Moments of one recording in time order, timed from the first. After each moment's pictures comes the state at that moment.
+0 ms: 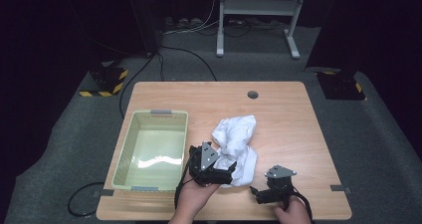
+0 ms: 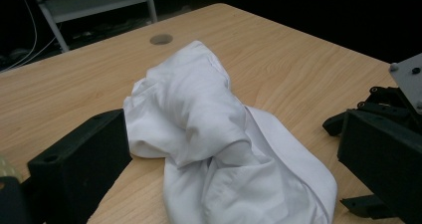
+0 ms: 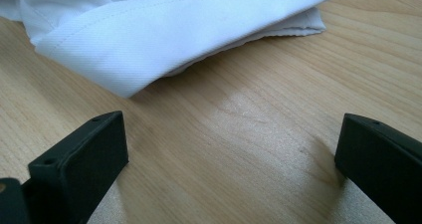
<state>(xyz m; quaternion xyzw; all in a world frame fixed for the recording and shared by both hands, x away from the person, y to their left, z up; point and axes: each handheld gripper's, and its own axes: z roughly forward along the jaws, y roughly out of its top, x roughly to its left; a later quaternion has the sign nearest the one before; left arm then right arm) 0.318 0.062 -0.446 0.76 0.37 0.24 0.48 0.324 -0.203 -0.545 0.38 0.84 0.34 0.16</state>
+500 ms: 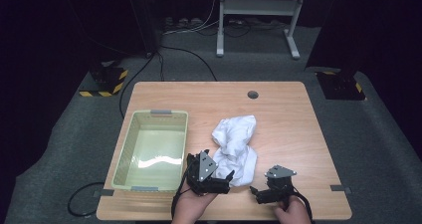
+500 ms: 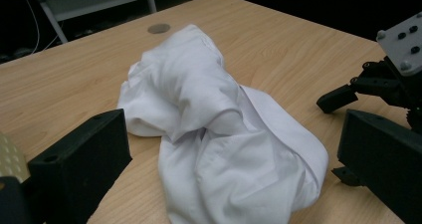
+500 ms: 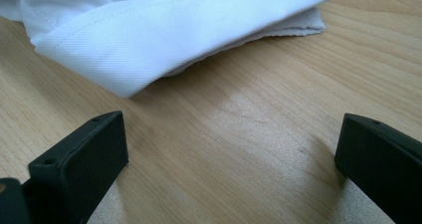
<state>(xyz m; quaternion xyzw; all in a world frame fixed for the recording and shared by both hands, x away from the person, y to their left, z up) 0.296 0.066 -0.461 0.77 0.36 0.25 0.47 0.324 -0.203 -0.545 0.38 0.84 0.34 0.16</state>
